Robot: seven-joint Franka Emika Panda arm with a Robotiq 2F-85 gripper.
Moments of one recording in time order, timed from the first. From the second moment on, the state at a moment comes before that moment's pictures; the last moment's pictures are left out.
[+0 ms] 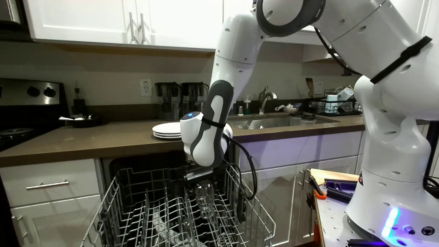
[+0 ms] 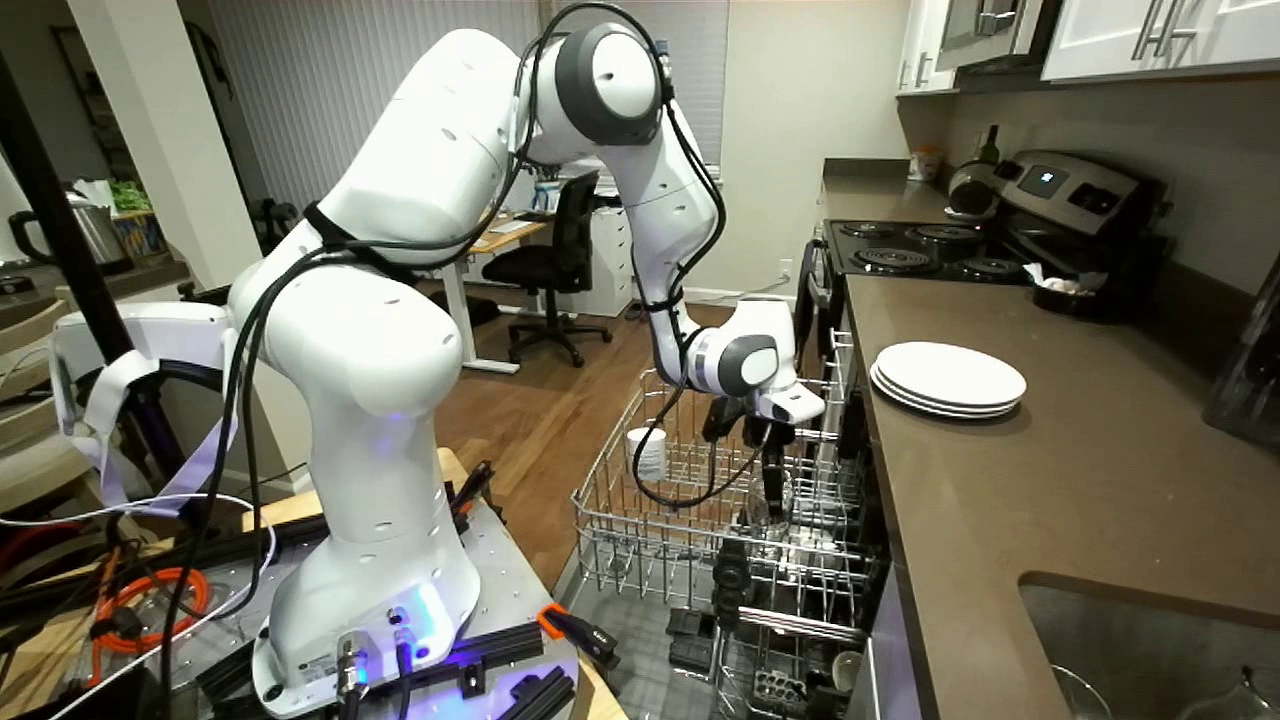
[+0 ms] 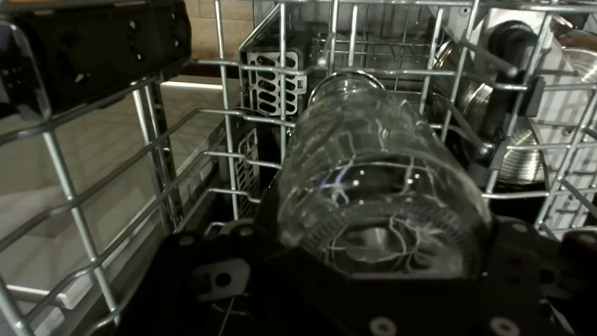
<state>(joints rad) 0.31 0.75 -0.35 -2.13 -0.01 2.83 0.94</state>
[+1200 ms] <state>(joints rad) 0.30 0.25 -0.13 -2.28 -0.19 2.71 0.94</state>
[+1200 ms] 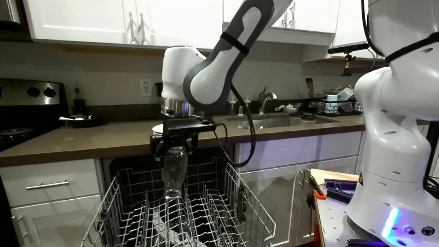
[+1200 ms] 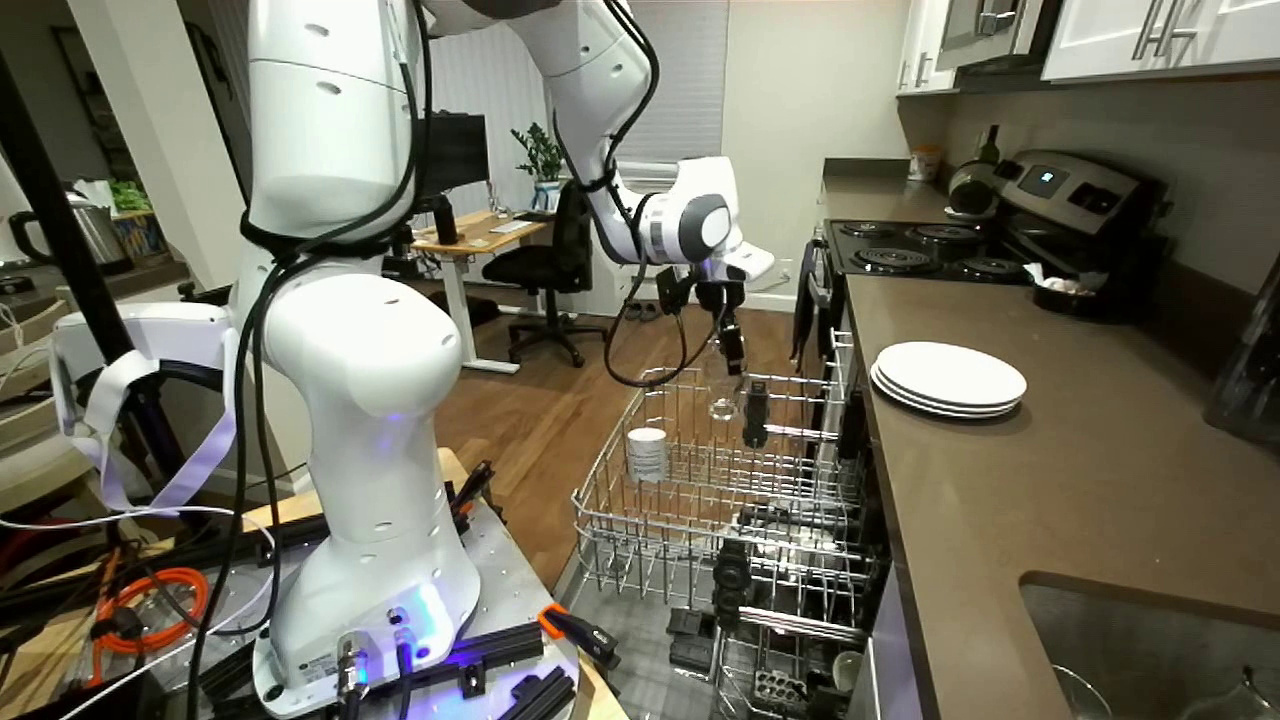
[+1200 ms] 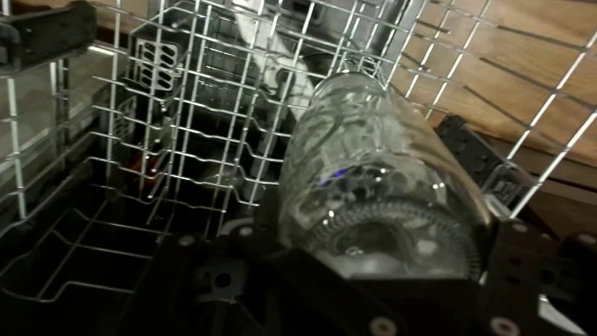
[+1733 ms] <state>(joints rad) 0.31 0.52 -0.07 -2.06 -0.19 2.81 0.93</state>
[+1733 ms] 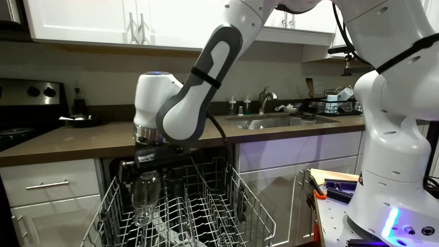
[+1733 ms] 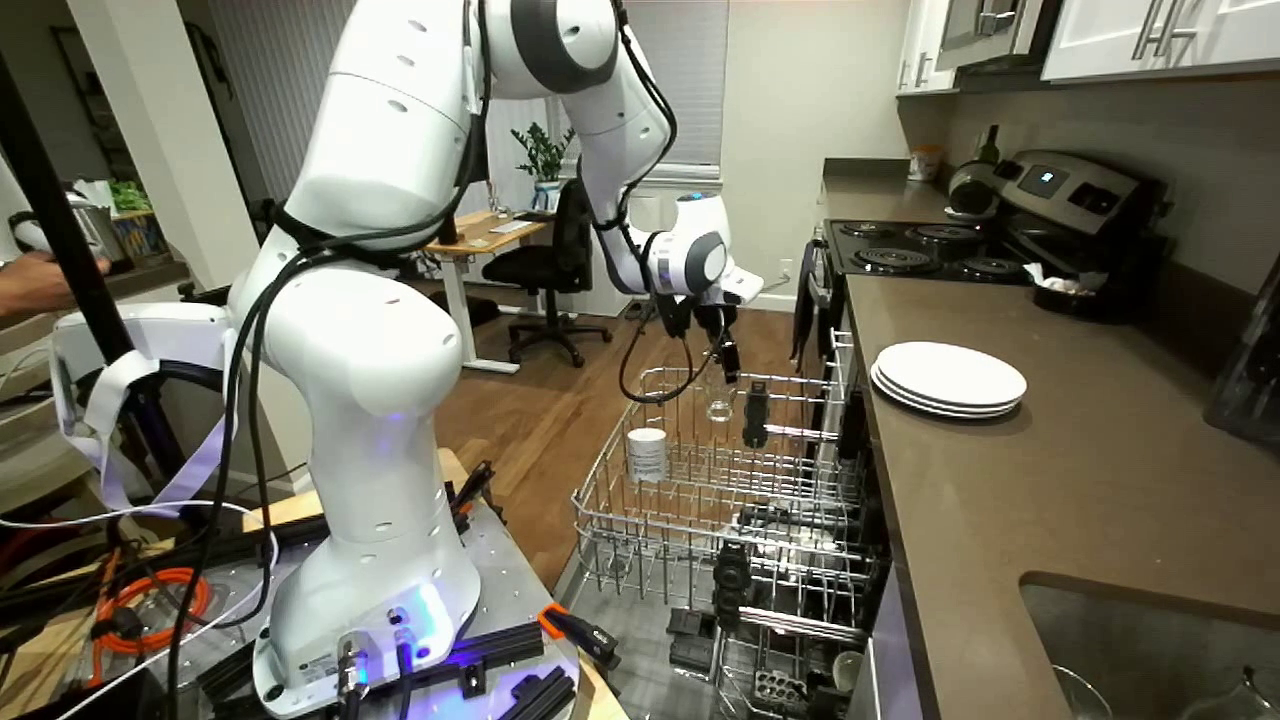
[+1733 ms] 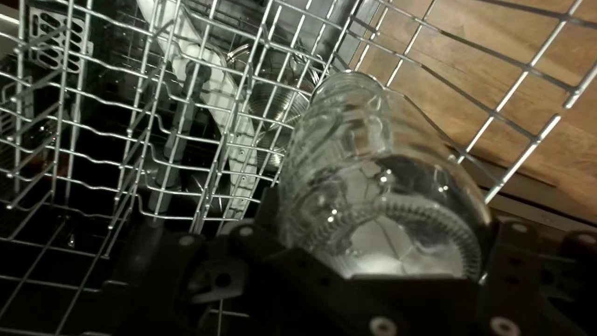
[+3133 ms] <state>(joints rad) 0.45 0.83 -0.20 -1.68 -0.19 2.62 0.93</state>
